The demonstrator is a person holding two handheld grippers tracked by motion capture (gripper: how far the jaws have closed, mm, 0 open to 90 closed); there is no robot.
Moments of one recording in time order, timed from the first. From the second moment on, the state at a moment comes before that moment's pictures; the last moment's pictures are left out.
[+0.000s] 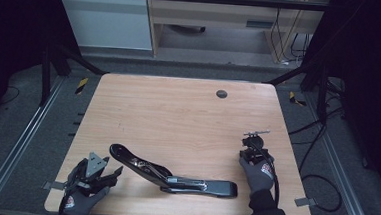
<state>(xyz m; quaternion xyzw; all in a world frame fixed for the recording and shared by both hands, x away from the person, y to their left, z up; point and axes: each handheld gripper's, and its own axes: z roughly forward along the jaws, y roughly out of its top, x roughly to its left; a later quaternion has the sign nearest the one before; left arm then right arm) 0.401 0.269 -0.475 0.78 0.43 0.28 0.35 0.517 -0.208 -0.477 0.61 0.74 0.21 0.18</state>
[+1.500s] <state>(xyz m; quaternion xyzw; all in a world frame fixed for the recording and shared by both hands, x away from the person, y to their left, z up) 0.400 0.268 -0.477 0.78 0.44 0.28 0.35 0.446 -0.259 -0.477 0.40 0.87 0.26 0.13</state>
